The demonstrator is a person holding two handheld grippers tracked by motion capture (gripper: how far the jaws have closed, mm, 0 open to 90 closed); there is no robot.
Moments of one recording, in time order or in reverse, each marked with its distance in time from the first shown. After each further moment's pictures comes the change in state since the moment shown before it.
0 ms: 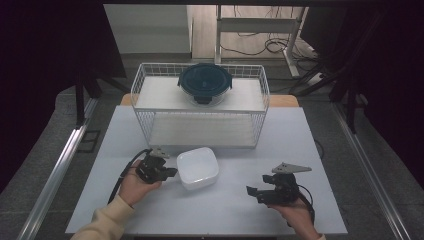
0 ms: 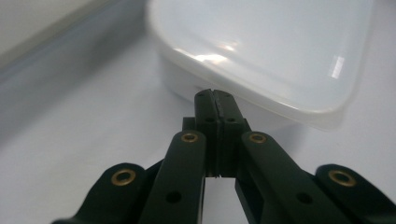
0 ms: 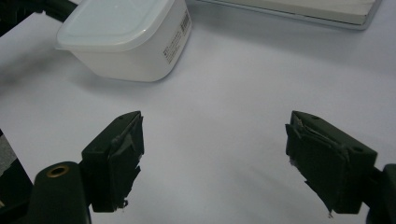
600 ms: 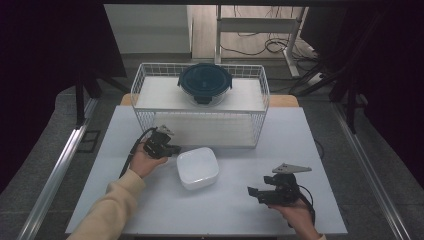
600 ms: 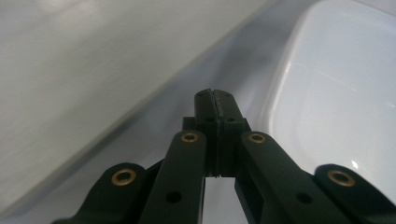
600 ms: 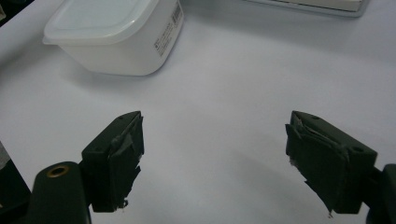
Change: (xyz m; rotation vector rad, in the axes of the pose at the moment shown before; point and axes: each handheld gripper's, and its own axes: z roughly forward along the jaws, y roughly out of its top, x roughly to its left) left arm 0.040 0.046 0.033 -0.027 -0.011 0.016; right arm -0.004 -0.003 0.002 0.019 -0.013 0.020
